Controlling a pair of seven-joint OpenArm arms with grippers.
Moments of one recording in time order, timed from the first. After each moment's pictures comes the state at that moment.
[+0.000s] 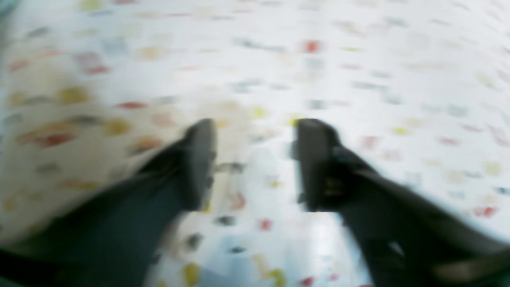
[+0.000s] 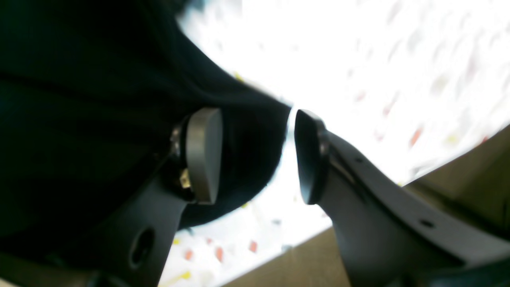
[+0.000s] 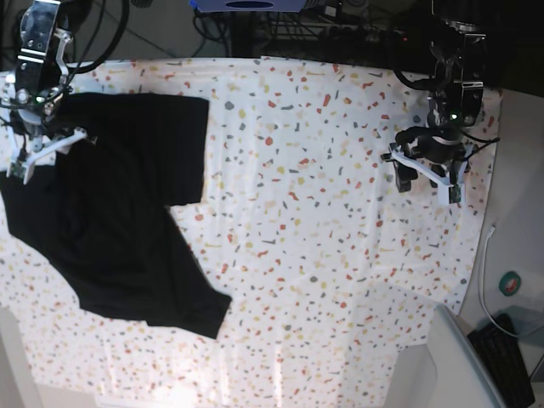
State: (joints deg) left arm 12.7 -18.1 -4.8 79.0 -20.9 -0.9 19.4; right arm -18.1 1.9 18.8 98.7 -0.6 -7.1 -47.1
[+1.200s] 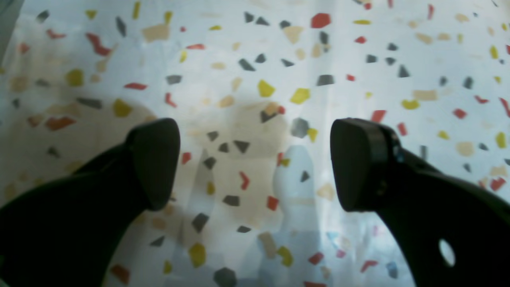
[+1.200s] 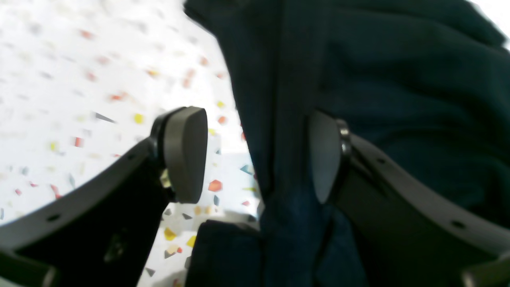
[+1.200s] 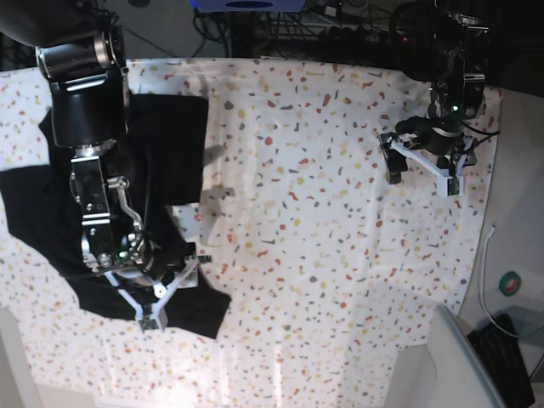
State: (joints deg) left arm 14.6 -18.4 -4.7 79.7 -21.1 -1.3 19.4; right arm 18.2 2.4 -6.0 69.0 6.8 4.3 -46.1
